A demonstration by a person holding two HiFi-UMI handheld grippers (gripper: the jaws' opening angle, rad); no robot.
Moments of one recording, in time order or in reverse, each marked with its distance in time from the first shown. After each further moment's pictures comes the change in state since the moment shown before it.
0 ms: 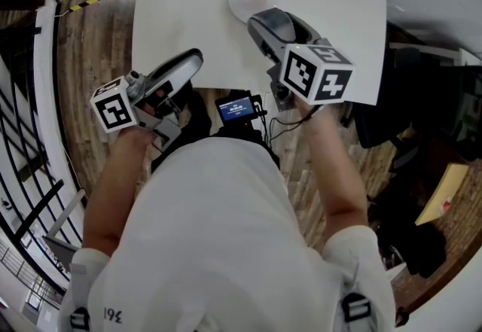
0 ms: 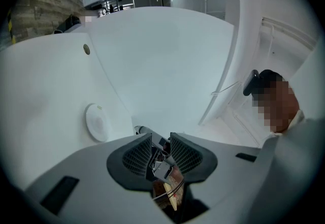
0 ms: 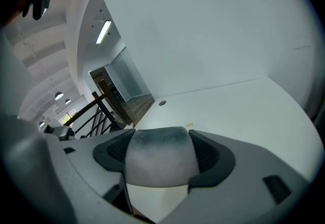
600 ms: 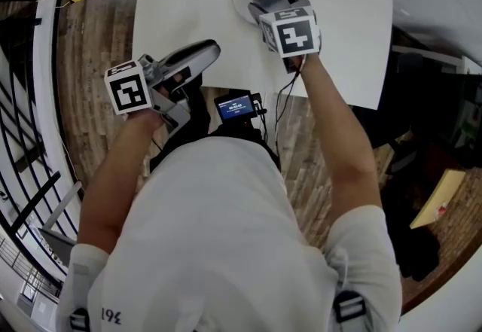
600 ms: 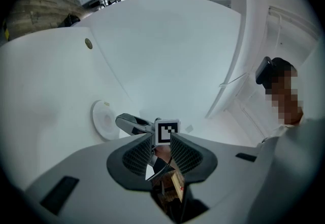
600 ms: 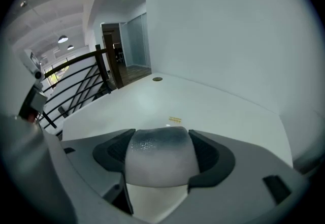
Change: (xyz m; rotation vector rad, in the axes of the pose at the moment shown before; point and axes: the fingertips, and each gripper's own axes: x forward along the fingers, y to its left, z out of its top) left arm 0.024 0.039 -0.008 0.022 0.088 0.082; right arm 0.093 -0.058 -0.021 -0.438 0.249 -0.135
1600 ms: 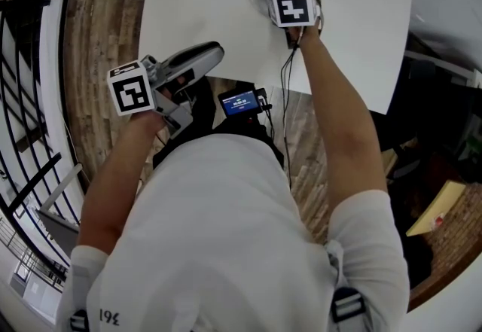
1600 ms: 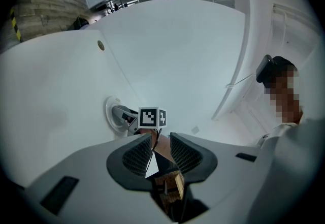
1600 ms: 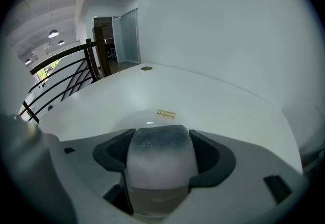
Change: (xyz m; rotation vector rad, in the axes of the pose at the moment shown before) left arm -0.022 0.006 -0.025 -0.028 -0.017 0.073; right arm 0.064 -0.023 -0.026 0.053 0.081 -0.087
